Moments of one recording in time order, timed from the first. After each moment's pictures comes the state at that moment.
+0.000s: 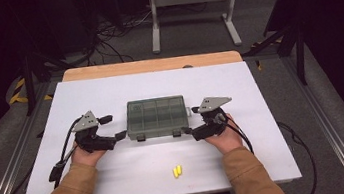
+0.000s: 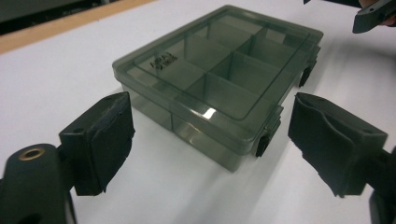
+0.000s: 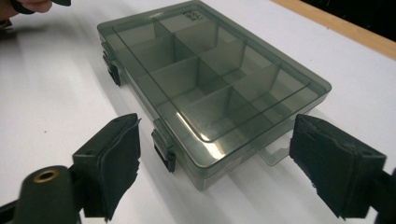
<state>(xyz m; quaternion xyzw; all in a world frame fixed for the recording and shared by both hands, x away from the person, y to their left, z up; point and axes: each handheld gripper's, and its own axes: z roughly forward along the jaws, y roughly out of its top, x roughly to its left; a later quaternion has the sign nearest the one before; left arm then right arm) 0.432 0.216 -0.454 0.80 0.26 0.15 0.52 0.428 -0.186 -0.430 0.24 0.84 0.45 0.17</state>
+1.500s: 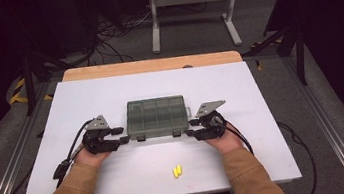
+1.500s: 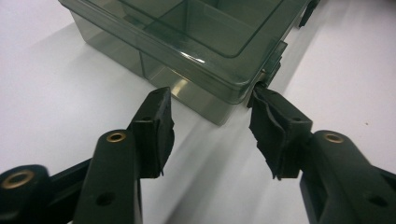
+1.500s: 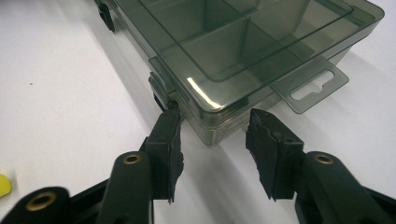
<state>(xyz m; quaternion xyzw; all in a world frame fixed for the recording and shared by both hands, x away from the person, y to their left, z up) 0.438 0.204 -0.472 0.85 0.26 0.09 0.44 0.433 -0.186 -0.453 0.26 0.87 0.39 0.13</state>
